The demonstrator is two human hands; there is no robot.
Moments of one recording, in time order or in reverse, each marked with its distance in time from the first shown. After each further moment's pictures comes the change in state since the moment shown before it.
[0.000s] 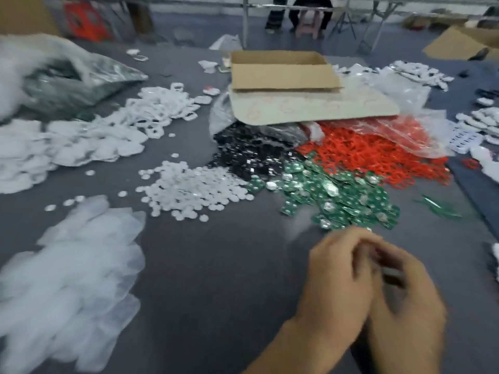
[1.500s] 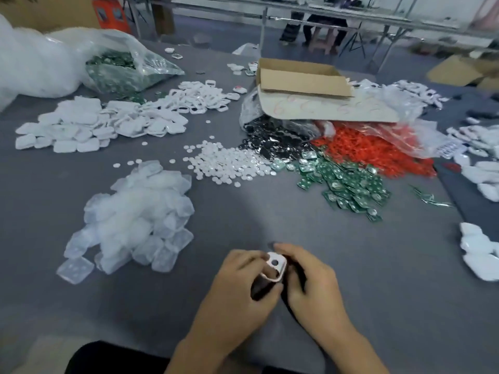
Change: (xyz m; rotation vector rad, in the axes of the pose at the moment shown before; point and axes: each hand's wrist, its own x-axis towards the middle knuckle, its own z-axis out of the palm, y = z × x) left_hand -0.146 -0.030 -0.141 0.365 0.033 0.017; right_hand -0.101 -0.003 0.046 0.023 -0.515 -0.407
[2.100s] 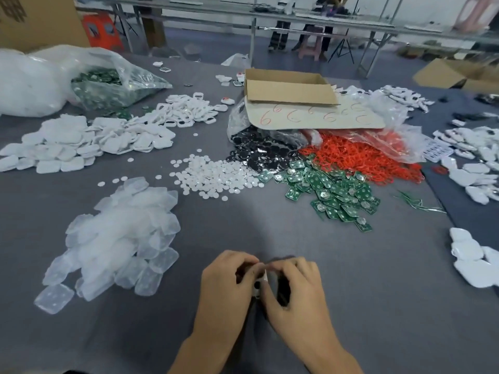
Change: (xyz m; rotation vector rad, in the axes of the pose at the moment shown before) left_hand 0.034 0.007 0.008 -0.071 0.102 -0.297; right_hand 0.001 0.000 0.003 -0.143 0.032 0.049
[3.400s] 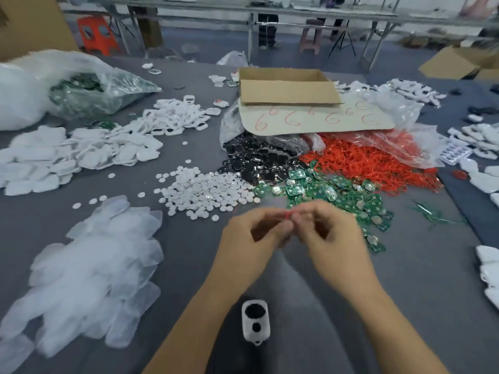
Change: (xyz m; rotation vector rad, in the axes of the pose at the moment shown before) left_hand 0.108 0.045 0.024 -0.464 -0.258 -0.050; right_hand 0.131 0.009 -0.057 0.355 0.073 0.107
